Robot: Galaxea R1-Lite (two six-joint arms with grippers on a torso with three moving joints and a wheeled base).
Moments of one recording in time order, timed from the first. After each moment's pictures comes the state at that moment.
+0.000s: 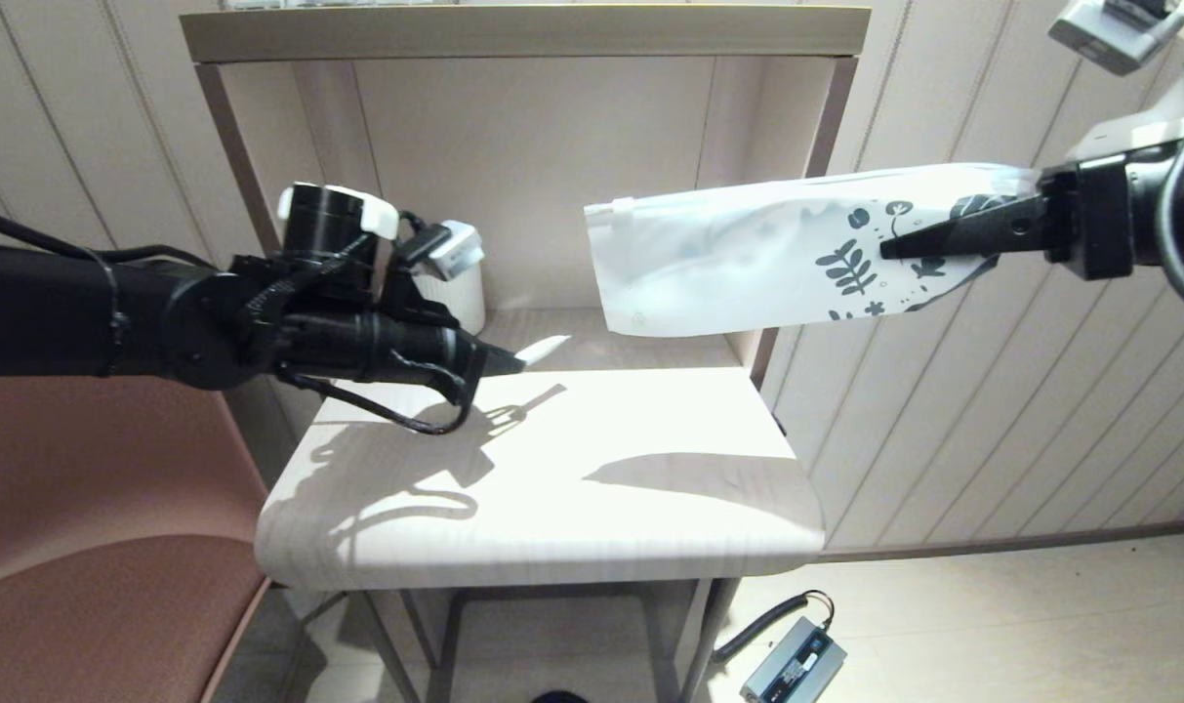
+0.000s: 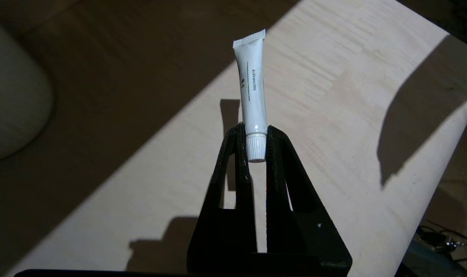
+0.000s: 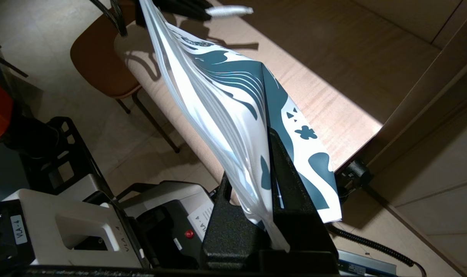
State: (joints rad) left arm -0.38 1.88 -1.38 -0.01 -0.48 0.20; right arm 0.11 1.54 -1.72 0.63 0.78 -0.24
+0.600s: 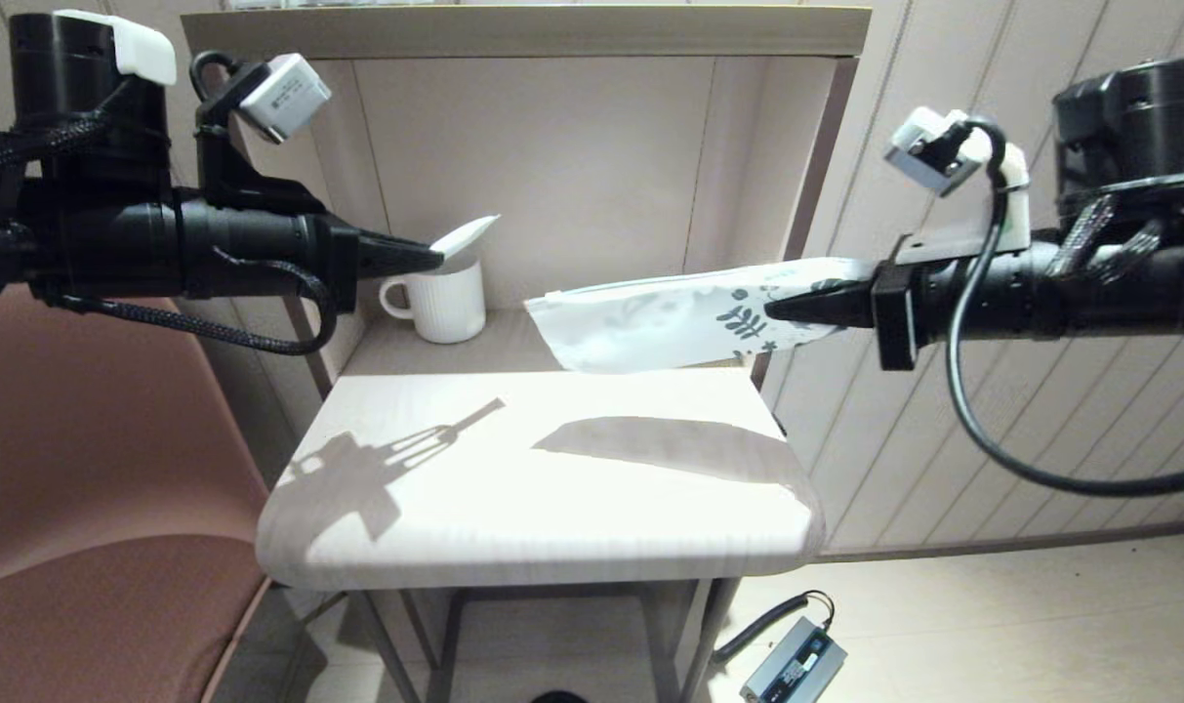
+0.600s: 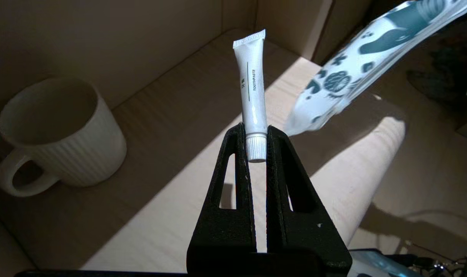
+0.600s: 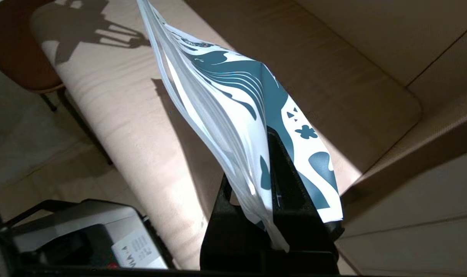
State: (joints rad) left arm -0.29 1.64 -1.41 0.04 -0.58 0.19; right arm 0.28 1.58 -1.34 0.07 0.54 -0.30
